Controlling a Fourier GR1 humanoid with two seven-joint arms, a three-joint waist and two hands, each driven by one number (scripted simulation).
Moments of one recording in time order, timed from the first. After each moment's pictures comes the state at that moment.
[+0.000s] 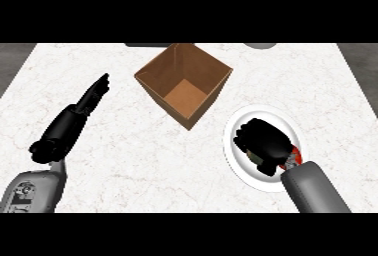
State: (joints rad) left arm -0.22 0.23 0.02 -1.55 -0.15 -0.24 -0.06; right arm -0.32 -0.21 0.28 -1.24 1.41 0.03 -0.51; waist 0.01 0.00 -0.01
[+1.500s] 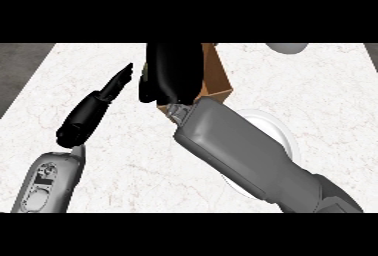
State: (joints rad) left arm -0.35 0.19 -0.03 -1.48 -0.16 -0.27 -0.05; right arm -1.12 0.00 0.56 -1.15 0.96 -0.23 0.96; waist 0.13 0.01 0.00
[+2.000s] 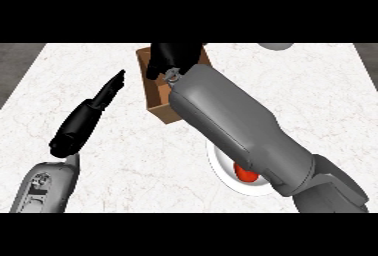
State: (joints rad) left arm -0.28 0.20 -0.02 -1.51 -0.17 -0.24 -0.07; right arm -1.32 0.00 0.53 -0.80 0.81 -0.26 0.96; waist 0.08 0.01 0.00
